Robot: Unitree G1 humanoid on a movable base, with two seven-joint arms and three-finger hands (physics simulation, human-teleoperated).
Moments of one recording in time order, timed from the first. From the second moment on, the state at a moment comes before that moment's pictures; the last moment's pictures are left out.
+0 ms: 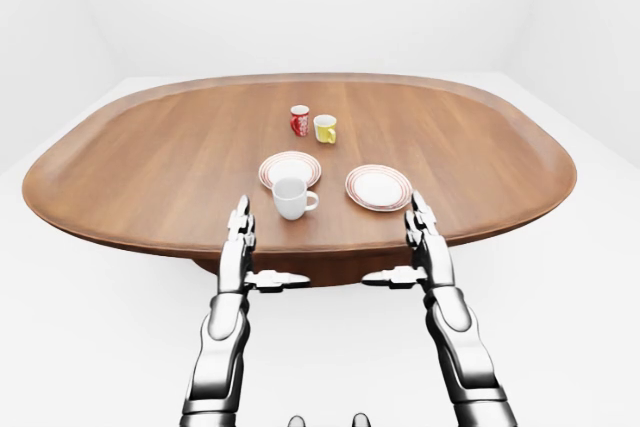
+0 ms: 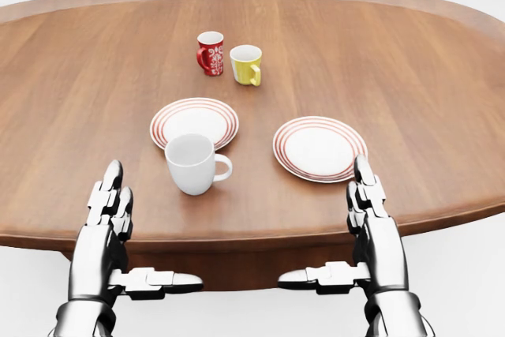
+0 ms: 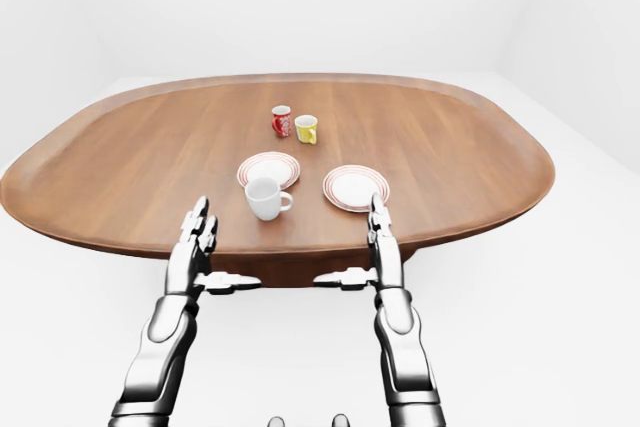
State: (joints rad) left arm 0.00 0.01 0.01 0.01 0.00 -0.01 -0.01; right arm 0.00 -0.01 -0.01 0.01 0.00 -0.01 0.01
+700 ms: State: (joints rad) left arm -0.06 0.03 0.06 -0.50 -0.02 0.09 -0.04; right arm -0.02 -0.02 -0.05 -0.48 0.04 0.09 0.05
